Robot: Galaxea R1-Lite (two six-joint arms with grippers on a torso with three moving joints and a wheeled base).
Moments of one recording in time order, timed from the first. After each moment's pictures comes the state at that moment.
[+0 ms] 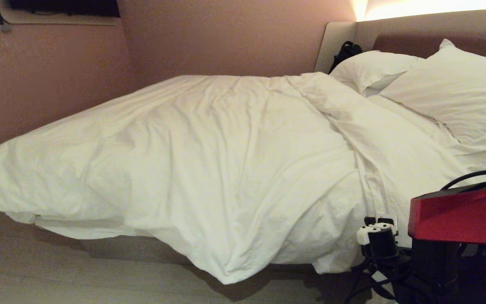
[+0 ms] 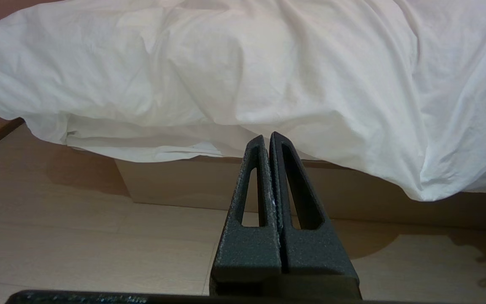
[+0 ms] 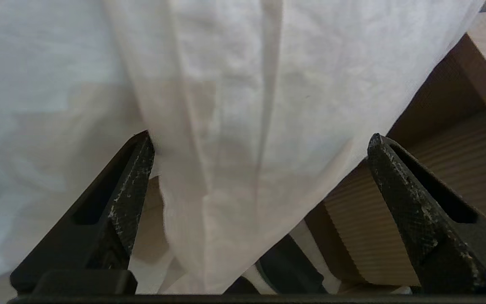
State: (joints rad) left arm 0.00 0.00 0.00 -0.06 0.01 0.02; right arm 0.31 2.33 -0.46 -1.25 -0.94 0.14
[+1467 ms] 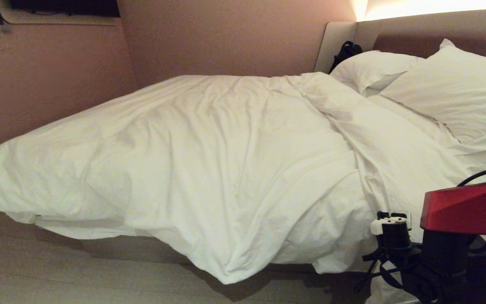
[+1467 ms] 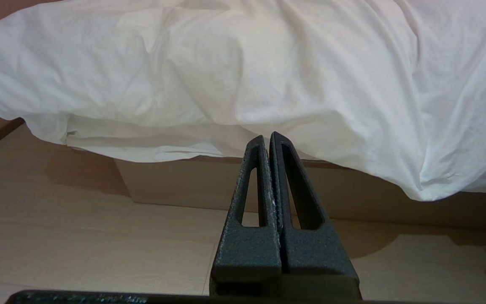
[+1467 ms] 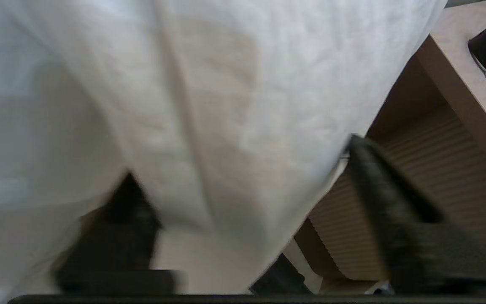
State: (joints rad) left arm 0.00 0.00 0.00 -0.06 0.01 0.02; right arm 0.18 2.34 -0.49 -1.26 -0.93 0.07
